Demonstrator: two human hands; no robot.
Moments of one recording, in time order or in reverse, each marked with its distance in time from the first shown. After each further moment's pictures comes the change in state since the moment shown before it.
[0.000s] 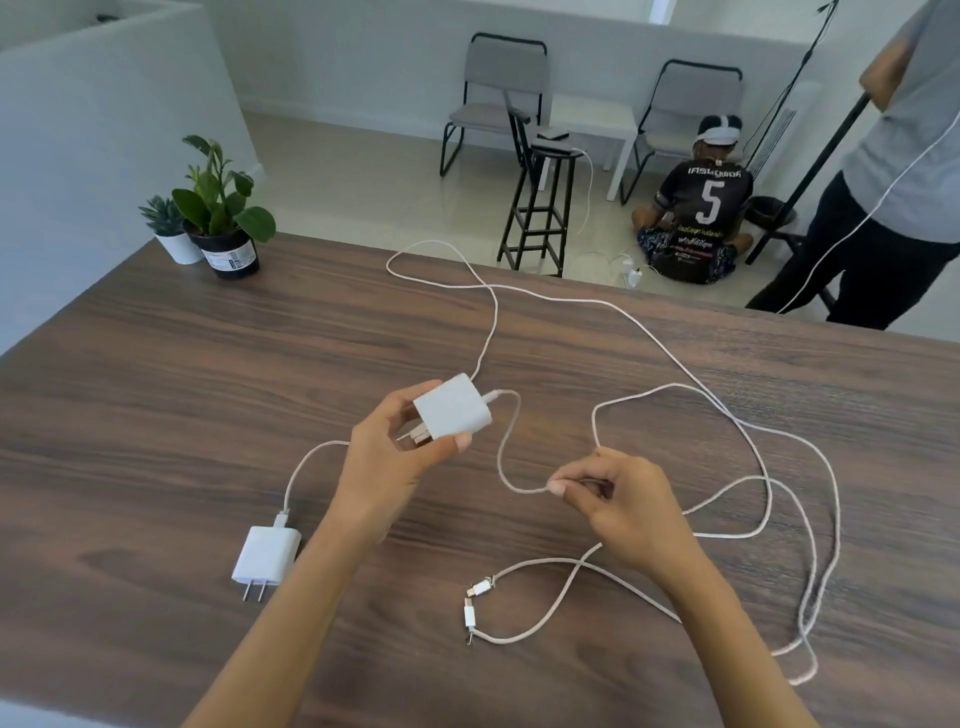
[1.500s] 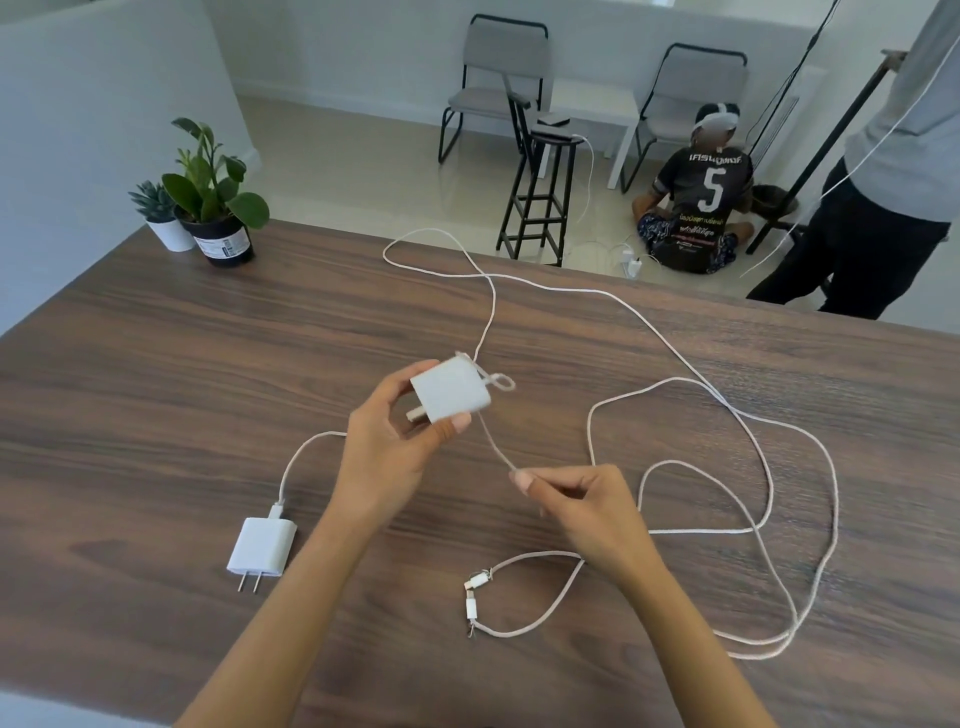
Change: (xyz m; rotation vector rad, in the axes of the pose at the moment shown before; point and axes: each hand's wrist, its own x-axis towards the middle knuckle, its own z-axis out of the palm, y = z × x) left_hand 0.000 0.007 0.008 -0.001 0.009 0.120; right_hand -0.007 -0.013 0.026 0.501 -0.064 0.214
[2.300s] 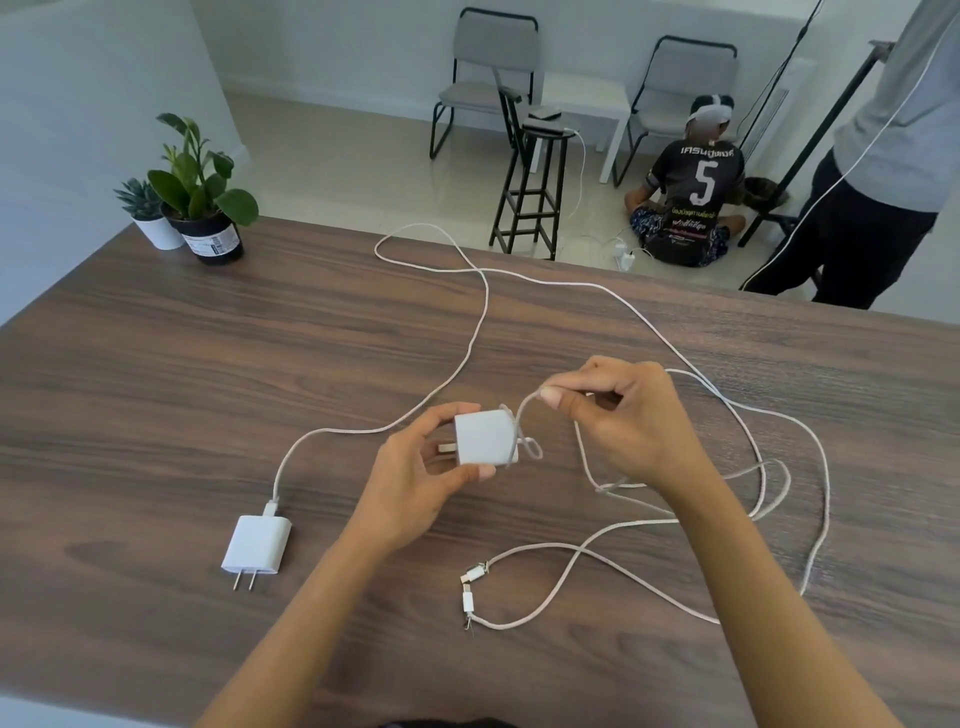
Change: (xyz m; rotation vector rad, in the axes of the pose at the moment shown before) left_hand -0.009 -0.037 0.005 0.163 -0.246 -0.049; right_hand 0.026 -0.057 -0.041 -0.262 0.055 -0.450
